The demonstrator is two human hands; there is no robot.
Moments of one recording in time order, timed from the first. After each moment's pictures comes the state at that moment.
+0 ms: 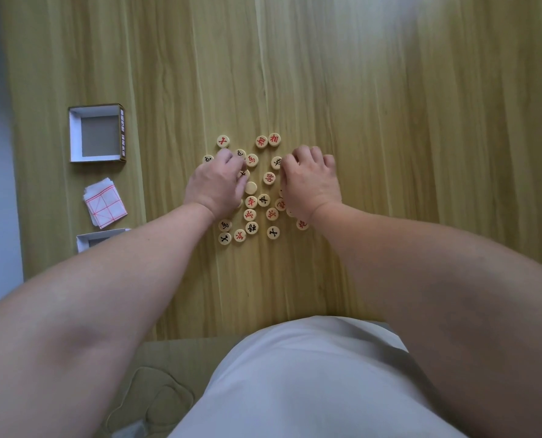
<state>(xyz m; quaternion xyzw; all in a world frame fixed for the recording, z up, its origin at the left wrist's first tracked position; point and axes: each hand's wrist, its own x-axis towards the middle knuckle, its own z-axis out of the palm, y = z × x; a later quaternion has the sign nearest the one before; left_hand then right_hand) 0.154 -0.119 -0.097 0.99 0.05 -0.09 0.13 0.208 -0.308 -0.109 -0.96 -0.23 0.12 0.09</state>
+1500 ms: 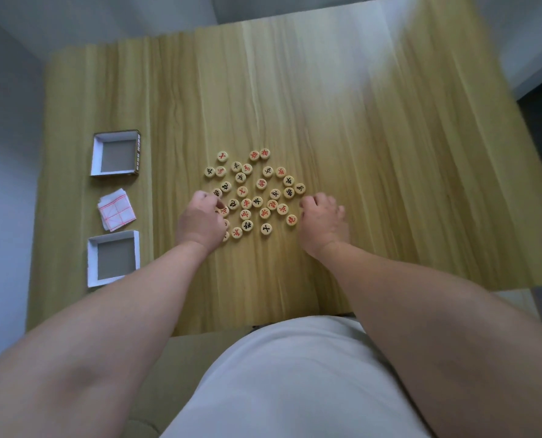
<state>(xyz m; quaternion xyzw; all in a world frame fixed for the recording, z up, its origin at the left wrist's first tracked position) 0.070 -0.135 -0.073 0.95 0.22 -0.09 0.19 0.121 -0.367 -0.064 -0.97 -0.09 0.18 0.11</state>
